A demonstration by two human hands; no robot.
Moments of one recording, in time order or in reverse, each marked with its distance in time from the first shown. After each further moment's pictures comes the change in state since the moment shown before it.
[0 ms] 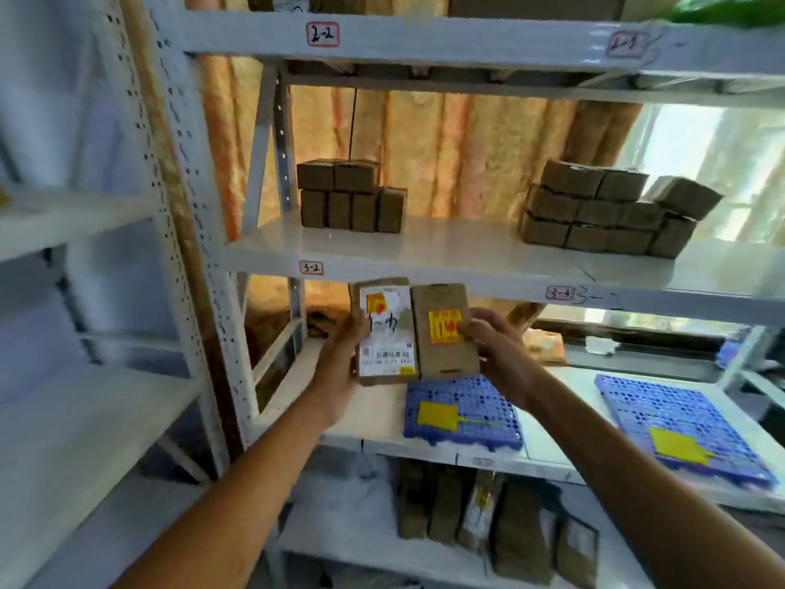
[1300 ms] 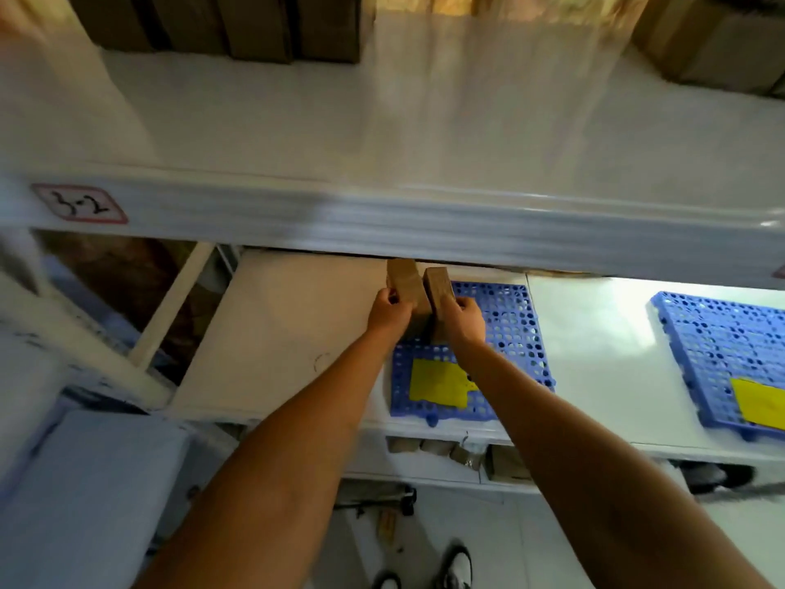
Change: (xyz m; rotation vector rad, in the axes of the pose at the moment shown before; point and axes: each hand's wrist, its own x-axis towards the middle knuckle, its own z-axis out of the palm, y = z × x) left_hand 0.303 -0.252 -0.036 0.660 0.283 -0.537; right_hand 0.286 0.259 -0.067 -0.494 0.565 0.455
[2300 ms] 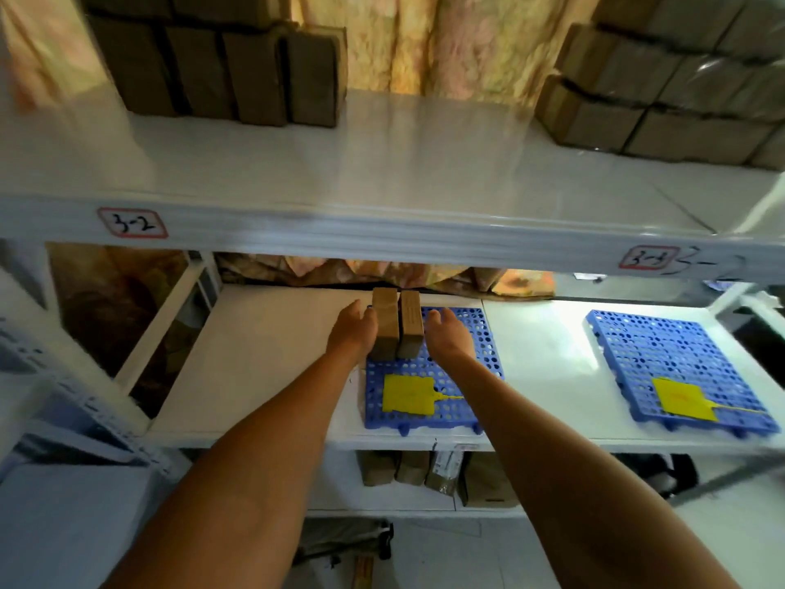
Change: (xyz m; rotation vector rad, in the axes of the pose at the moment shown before) left_hand -0.043 0.020 -0.032 0.360 -0.016 0.230; right_hand -0.059 -0.033 -0.055 -0.366 -0.005 -0.164
